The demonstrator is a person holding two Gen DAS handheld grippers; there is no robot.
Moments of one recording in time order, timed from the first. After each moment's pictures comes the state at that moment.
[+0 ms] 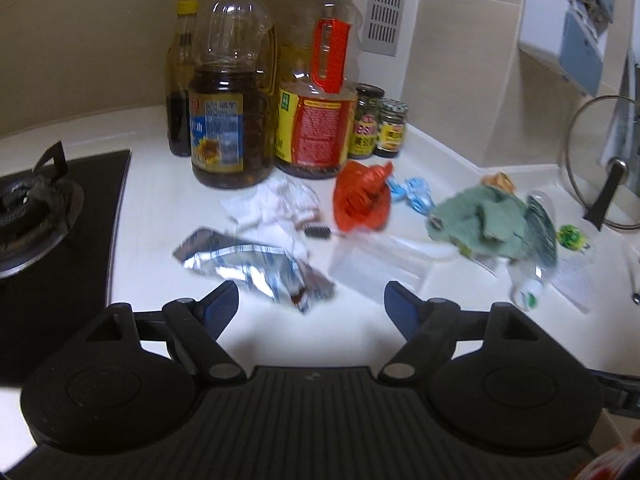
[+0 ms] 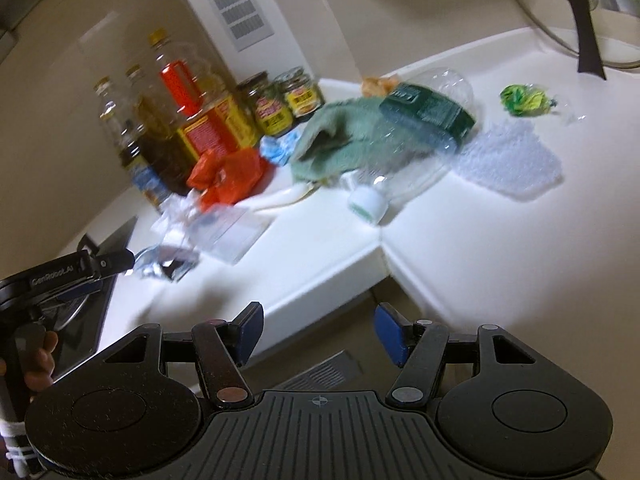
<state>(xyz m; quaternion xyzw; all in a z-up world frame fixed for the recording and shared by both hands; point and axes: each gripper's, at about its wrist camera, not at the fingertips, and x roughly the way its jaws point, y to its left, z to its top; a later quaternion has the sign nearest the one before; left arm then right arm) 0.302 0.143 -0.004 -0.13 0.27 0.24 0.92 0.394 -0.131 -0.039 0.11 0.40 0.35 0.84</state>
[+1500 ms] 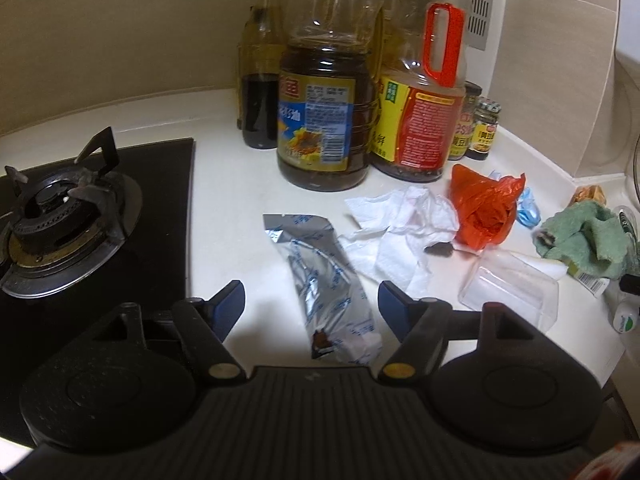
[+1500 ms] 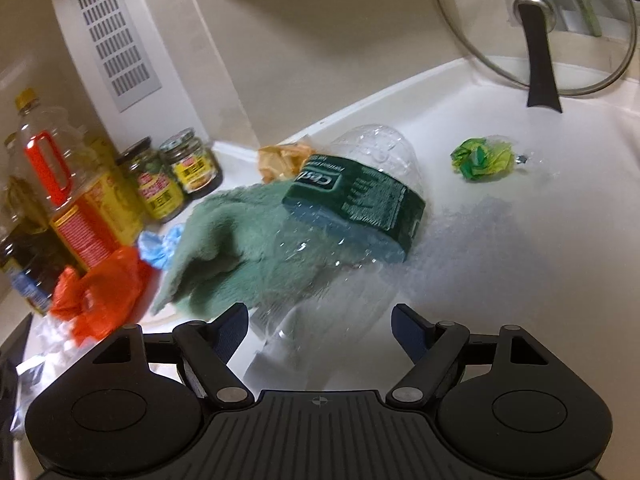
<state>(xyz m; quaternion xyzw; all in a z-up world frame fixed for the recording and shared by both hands) 0.301 0.229 -0.025 -0.14 0.29 0.29 0.90 0.505 -0.088 -0.056 0.13 0.36 0.21 0.90</state>
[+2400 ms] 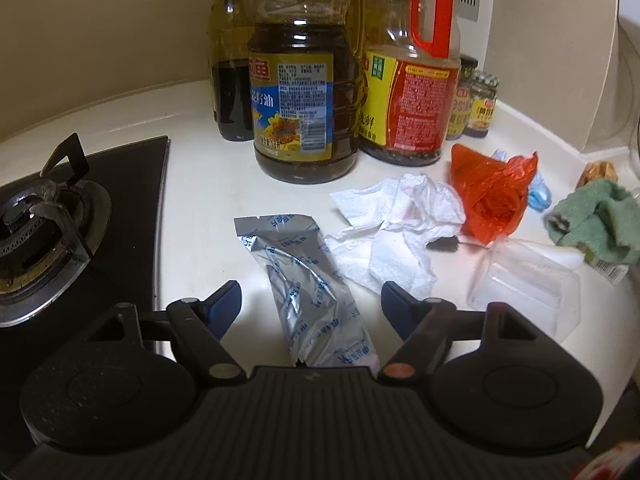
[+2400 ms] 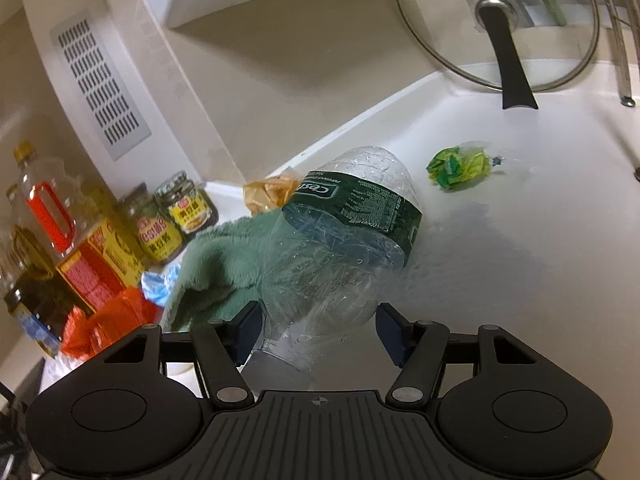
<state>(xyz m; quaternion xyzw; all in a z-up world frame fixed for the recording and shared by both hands) 0.339 0.239 -0.042 -0.11 0.32 0.28 0.90 0.496 -0.109 -0.055 0.20 0.32 0.20 0.91</state>
